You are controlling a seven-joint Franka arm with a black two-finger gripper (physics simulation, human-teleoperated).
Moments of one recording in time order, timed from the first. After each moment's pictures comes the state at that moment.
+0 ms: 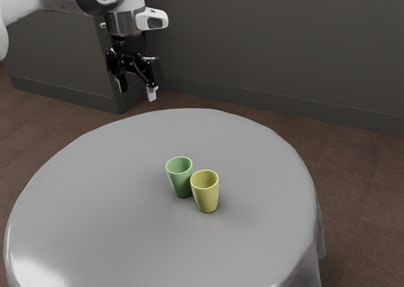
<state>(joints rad) -0.12 0.13 0.02 -1.42 0.00 1.47 0.01</state>
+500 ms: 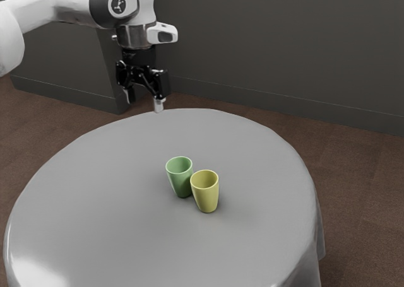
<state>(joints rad) -0.12 0.19 0.01 -1.44 0.00 1.49 0.01</state>
